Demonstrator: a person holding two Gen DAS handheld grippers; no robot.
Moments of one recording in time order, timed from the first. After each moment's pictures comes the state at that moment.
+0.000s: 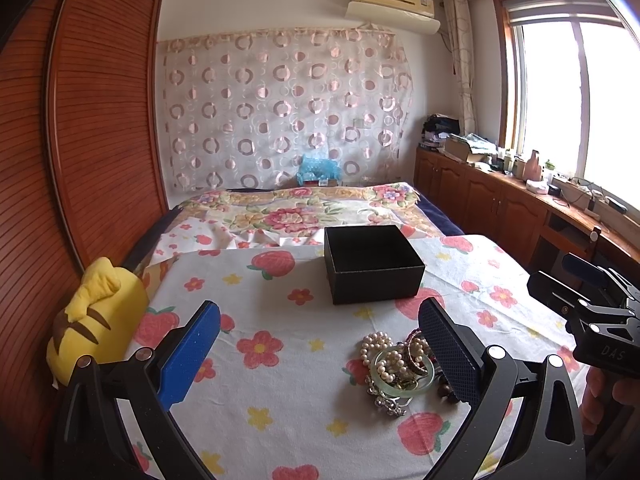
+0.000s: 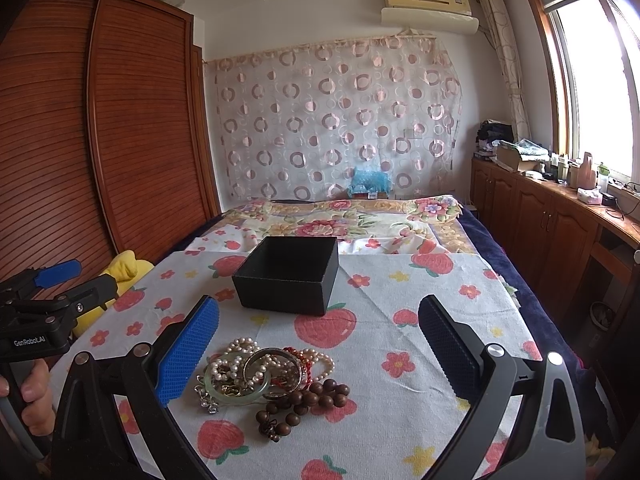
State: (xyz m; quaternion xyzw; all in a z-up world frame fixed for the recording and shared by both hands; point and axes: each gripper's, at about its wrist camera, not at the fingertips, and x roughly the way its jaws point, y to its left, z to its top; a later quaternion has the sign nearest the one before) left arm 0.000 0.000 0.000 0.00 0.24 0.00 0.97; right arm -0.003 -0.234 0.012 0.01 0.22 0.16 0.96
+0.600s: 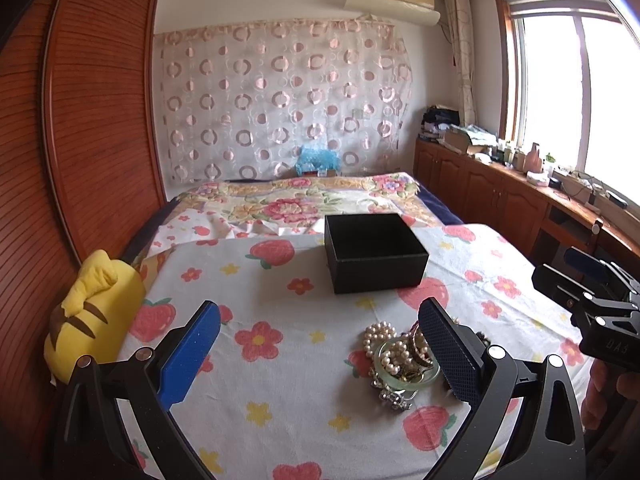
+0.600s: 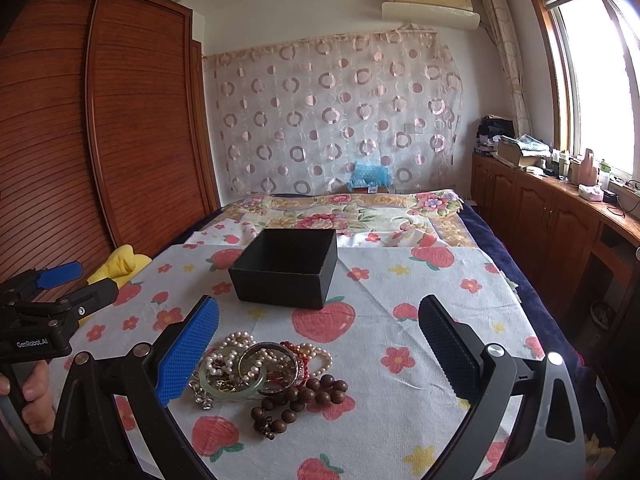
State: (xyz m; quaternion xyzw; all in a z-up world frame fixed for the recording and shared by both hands) left arm 0.012 -0.005 -0.010 0.00 0.26 0.00 0.97; right arm 0.002 -0.231 0.005 0.01 0.23 0.16 0.96
